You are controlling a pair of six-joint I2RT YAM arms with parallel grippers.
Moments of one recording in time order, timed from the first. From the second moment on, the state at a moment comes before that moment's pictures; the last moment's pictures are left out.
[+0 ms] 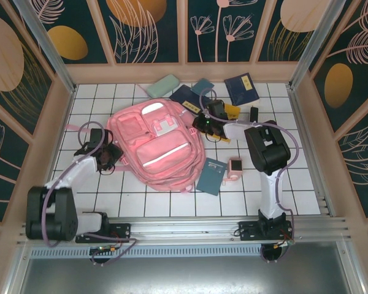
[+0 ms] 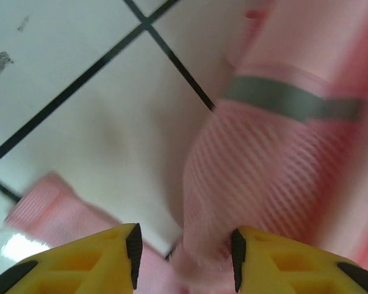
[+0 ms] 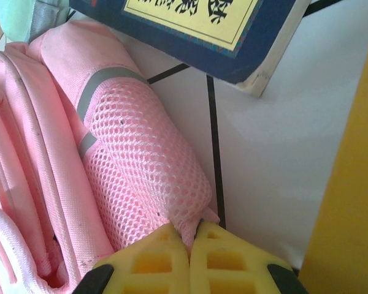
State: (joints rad) left arm -0.04 1.37 0.68 -0.39 0.03 -0.98; right arm 0.44 2.07 1.26 0.08 -0.29 0.79
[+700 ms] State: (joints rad) left arm -0.02 2.07 1.60 -0.41 -0.02 -0.72; right arm 0.81 1.92 1.10 -0.03 -0.30 0.64
